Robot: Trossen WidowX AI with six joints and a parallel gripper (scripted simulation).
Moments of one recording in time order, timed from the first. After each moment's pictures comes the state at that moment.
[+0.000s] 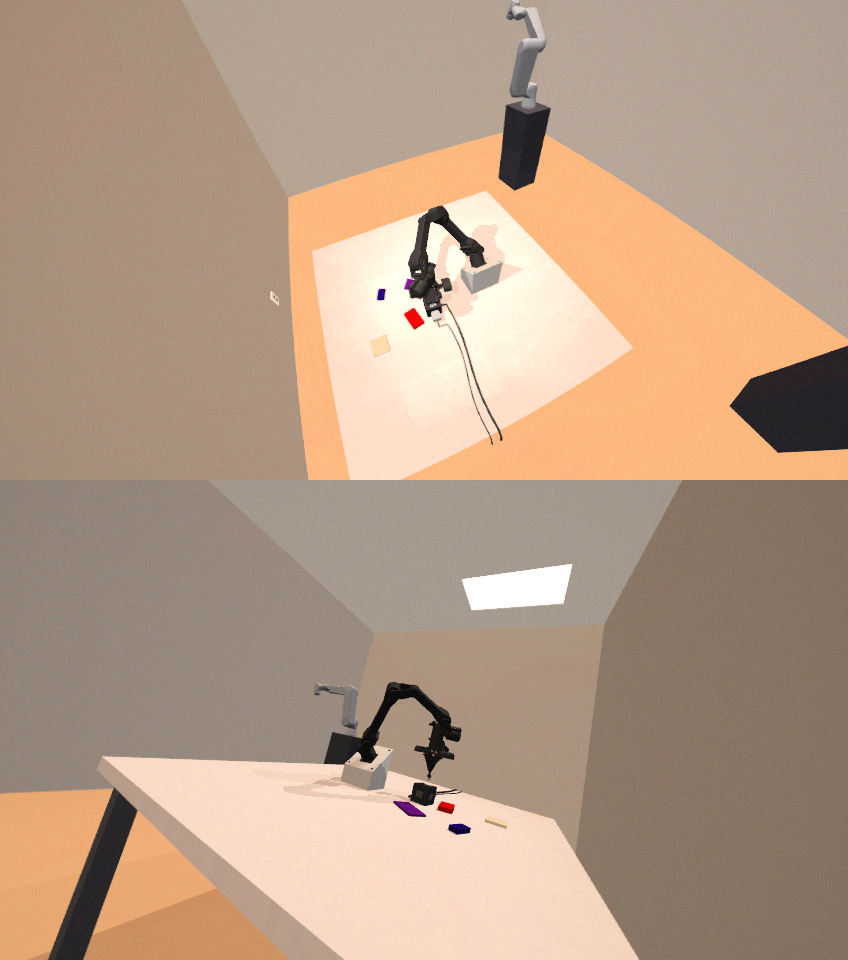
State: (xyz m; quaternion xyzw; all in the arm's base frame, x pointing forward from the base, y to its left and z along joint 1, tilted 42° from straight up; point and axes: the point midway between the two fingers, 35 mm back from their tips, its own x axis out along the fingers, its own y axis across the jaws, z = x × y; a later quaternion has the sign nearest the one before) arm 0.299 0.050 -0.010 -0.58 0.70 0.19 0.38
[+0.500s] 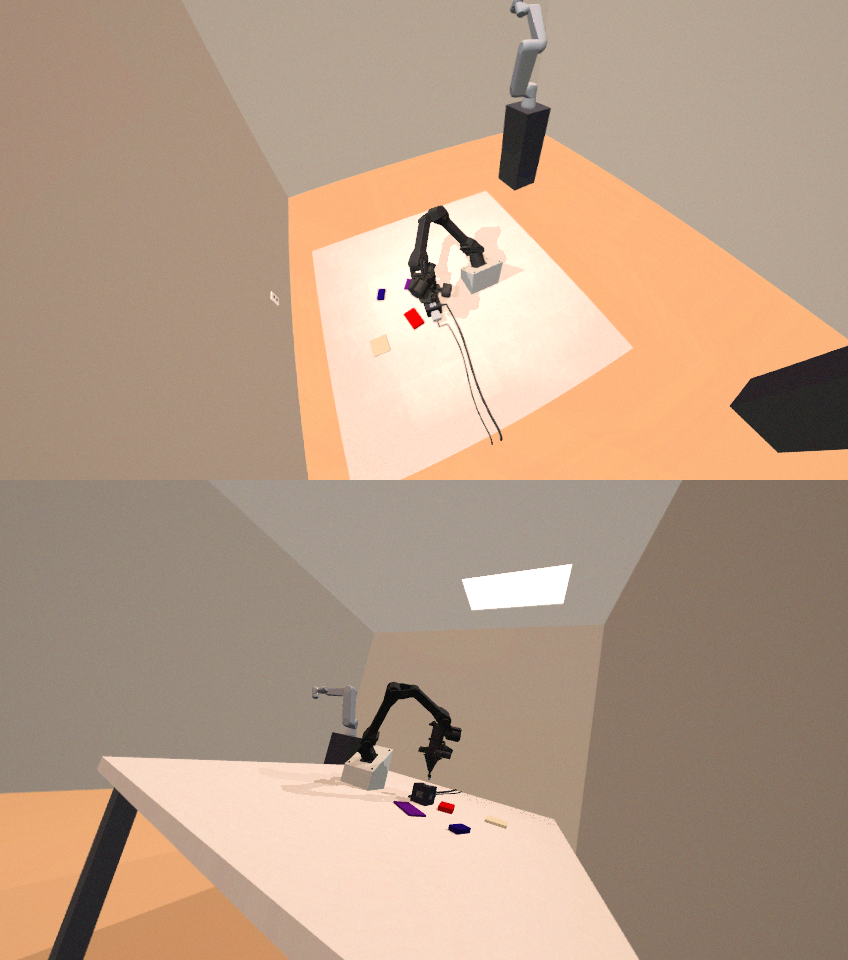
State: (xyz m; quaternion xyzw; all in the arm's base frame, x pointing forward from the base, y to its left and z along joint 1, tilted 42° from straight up) arm 0.299 0.050 -0.010 -0.49 0.72 0.05 0.48
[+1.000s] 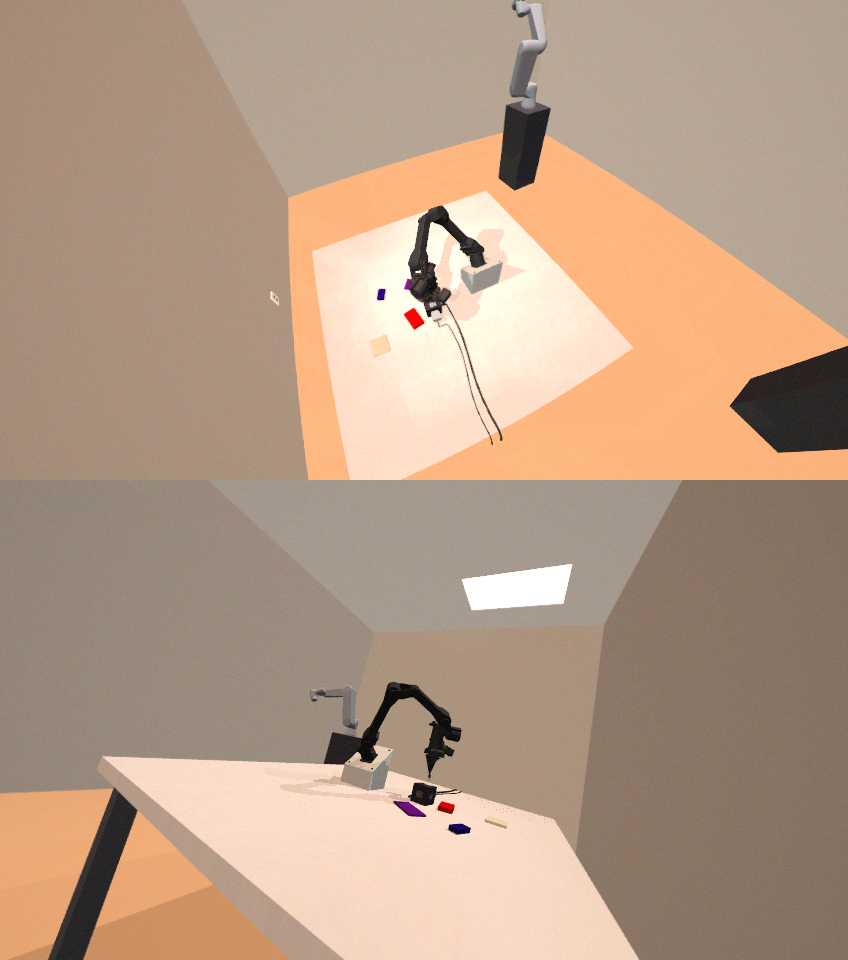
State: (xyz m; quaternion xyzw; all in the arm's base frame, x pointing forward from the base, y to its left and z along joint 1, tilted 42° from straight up) arm 0.299 0.050 -0.010 -0.39 0.72 -0.09 0.57
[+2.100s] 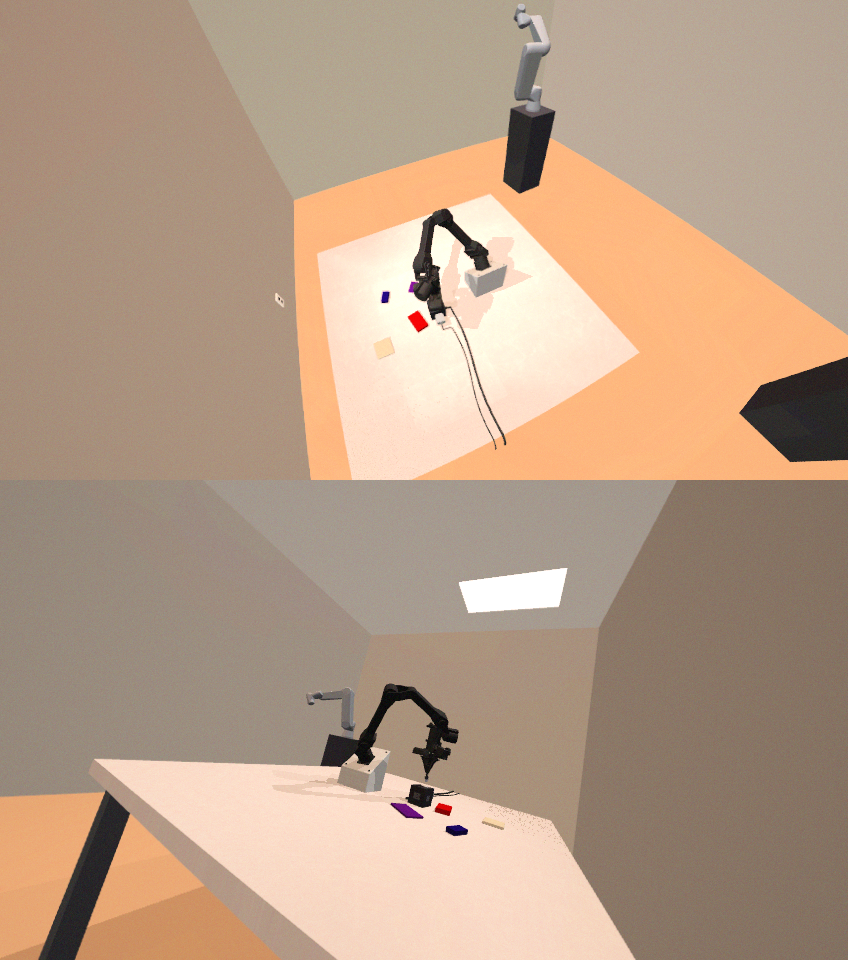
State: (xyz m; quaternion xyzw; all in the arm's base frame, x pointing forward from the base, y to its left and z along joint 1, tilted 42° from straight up) arm 0.299 0.050 -0.010 -0.11 0.62 -0.38 0.68
